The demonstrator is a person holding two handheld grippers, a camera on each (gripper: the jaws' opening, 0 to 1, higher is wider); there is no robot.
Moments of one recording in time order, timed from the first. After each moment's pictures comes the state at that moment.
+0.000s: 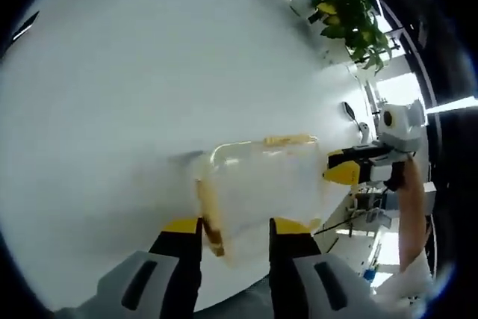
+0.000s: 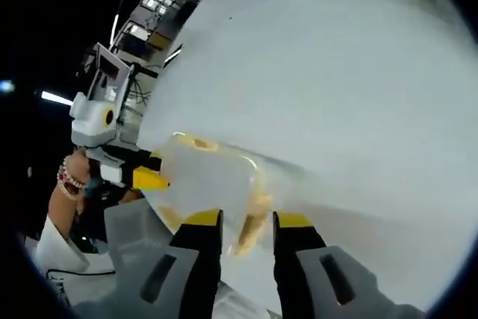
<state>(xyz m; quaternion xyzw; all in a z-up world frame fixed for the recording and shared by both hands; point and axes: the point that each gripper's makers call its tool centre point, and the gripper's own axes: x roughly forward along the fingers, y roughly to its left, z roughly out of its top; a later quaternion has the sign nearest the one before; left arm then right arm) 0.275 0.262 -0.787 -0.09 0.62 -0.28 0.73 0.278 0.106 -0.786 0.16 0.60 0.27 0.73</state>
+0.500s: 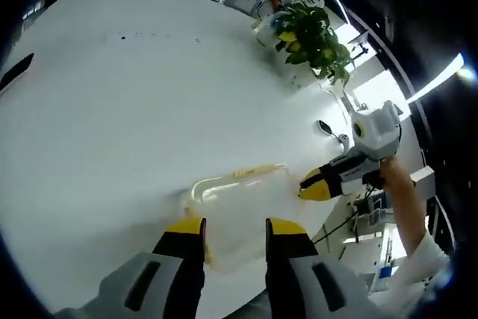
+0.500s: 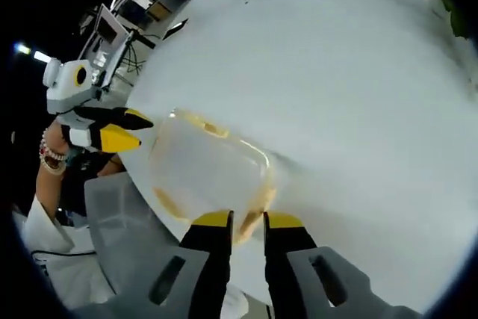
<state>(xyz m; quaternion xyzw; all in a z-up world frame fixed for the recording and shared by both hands) 0.286 0.256 -0.760 -0.07 0.55 -0.32 0.77 0.264 0.113 -0.780 0.09 0.62 0.28 0.72</state>
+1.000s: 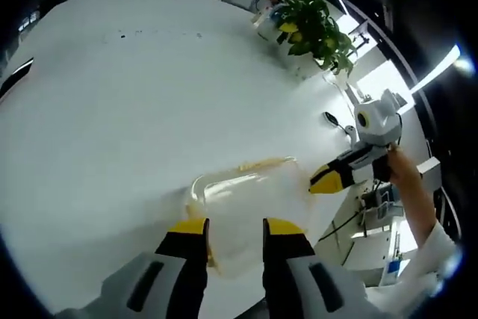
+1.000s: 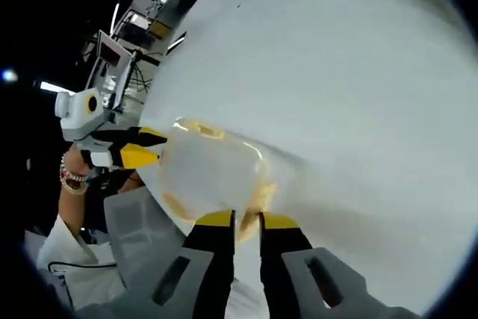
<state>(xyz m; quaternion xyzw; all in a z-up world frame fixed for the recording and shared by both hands) 0.291 0.257 -0.756 -0.09 0.53 -0.32 0.78 0.264 0.116 -0.780 0.15 0.62 0.29 0.72</state>
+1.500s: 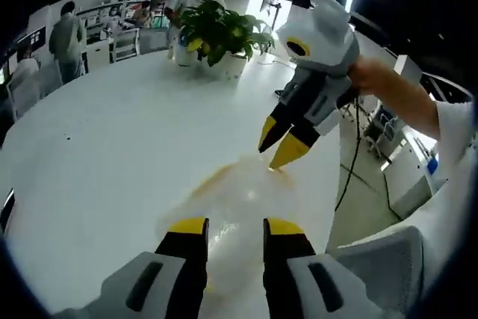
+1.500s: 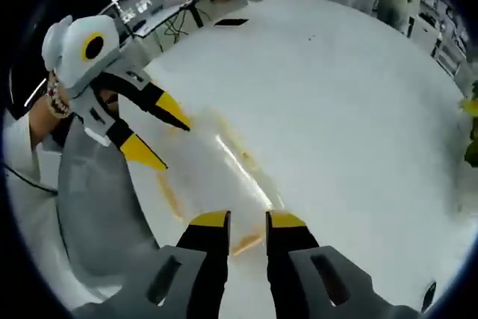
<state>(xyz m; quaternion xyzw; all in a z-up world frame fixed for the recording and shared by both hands) 0.277 0.216 -0.742 0.09 0.37 -0.47 0.79 0.279 0.147 -0.751 -0.14 0.49 0.42 0.75</state>
